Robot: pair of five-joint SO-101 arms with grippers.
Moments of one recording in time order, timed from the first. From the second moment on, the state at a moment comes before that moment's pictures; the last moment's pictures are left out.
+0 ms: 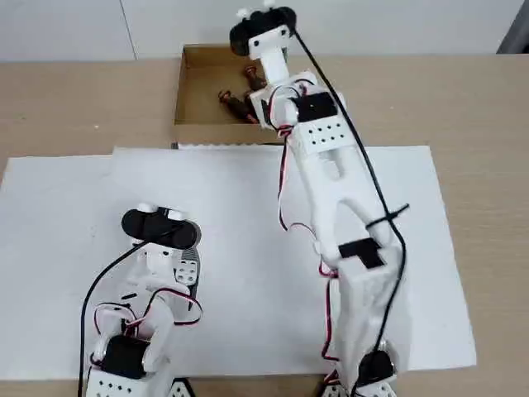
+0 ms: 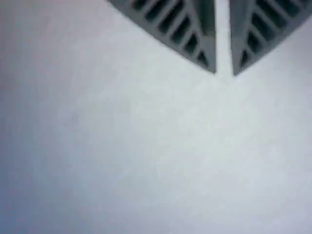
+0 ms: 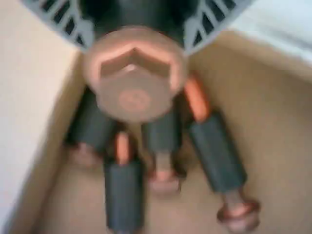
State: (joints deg) left arm 8.7 -103.4 94.6 56.2 2.9; right arm -19.3 34.8 -42.0 56.5 9.9
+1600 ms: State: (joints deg) left arm 8.7 -103.4 94.6 56.2 2.9; right arm -27.6 75.1 -94.2 58.5 28.3
